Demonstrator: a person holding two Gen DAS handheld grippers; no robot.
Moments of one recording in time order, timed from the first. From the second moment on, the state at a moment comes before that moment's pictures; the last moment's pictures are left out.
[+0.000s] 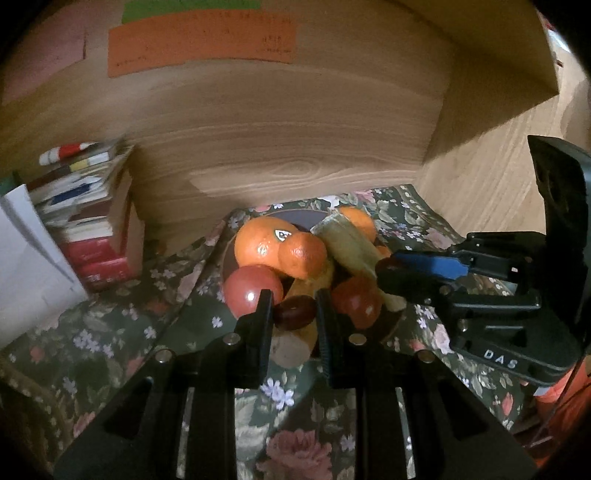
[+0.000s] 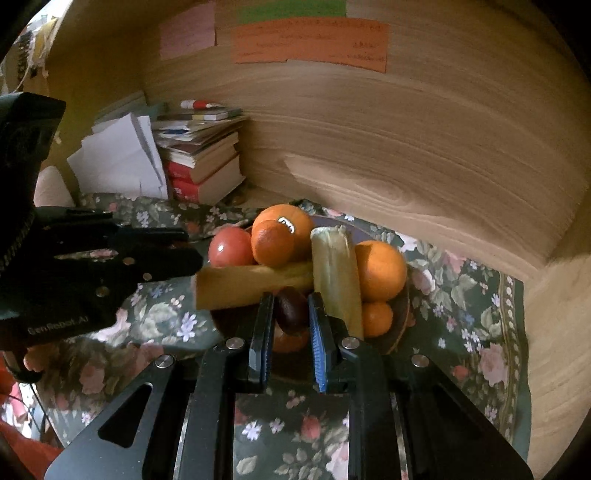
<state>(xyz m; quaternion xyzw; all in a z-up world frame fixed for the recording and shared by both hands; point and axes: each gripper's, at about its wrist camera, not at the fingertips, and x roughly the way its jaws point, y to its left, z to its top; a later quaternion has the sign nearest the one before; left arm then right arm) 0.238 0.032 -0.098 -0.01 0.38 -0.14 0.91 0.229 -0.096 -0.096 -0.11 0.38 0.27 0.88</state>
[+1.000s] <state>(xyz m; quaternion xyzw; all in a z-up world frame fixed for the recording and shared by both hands) 0.236 0.044 -0.067 -0.04 0.33 -0.11 0.94 0.239 -0.113 -0.075 -0.07 0.35 0.25 0.90</state>
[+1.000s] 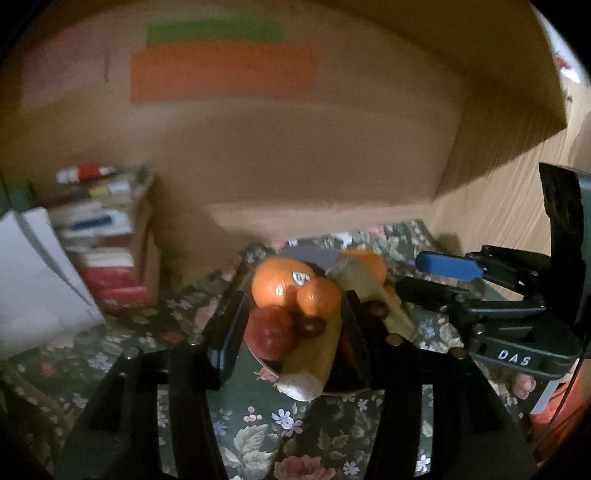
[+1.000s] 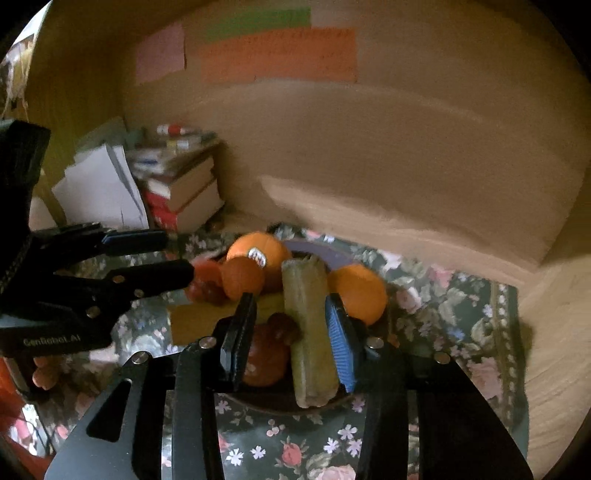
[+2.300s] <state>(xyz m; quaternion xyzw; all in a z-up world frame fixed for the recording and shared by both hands) 0.008 0.013 0.042 -0.02 0.08 -0.04 1.00 0.032 -0.163 0.030 -0.01 0.09 0.20 0.98</state>
